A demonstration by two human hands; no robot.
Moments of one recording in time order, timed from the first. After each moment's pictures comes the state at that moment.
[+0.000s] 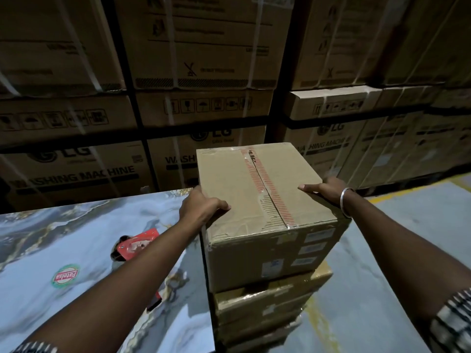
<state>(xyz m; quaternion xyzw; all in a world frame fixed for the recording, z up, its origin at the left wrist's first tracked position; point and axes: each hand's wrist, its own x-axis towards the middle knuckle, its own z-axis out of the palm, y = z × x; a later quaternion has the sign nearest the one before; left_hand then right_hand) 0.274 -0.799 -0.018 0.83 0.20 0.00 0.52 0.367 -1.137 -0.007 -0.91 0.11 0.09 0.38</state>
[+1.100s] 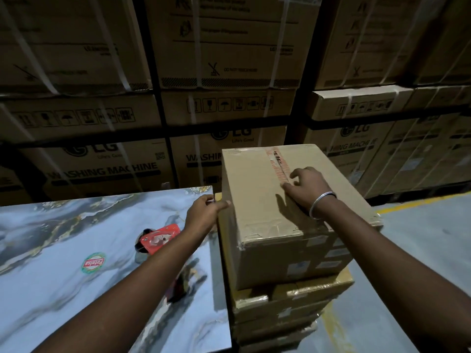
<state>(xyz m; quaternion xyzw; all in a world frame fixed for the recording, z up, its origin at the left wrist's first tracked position) 0.255 -0.766 -0.043 0.78 0.20 0.03 0.59 0.343 -1.021 0.004 -0.98 -0.07 -0.04 0.19</state>
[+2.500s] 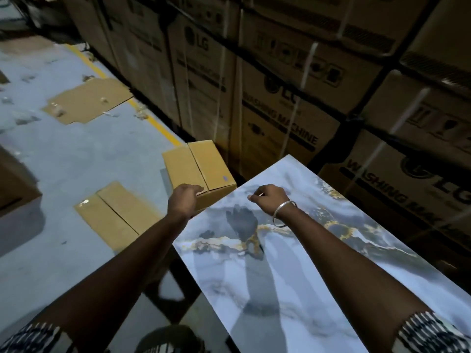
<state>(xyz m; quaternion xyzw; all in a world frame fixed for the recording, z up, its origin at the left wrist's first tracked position) -0.105 -0.059 -0.130 0.48 0.65 0.29 0.51 0.126 -0.120 -0.135 -0.78 -0.50 0.32 0.19</state>
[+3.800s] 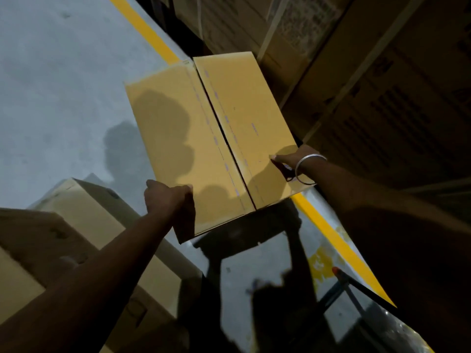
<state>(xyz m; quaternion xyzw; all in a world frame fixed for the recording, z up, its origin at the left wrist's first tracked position) -0.120 0.426 -0.701 0.39 0.80 0.08 0.44 0.200 0.423 -0.664 -0.87 -0.31 0.38 -0.01</state>
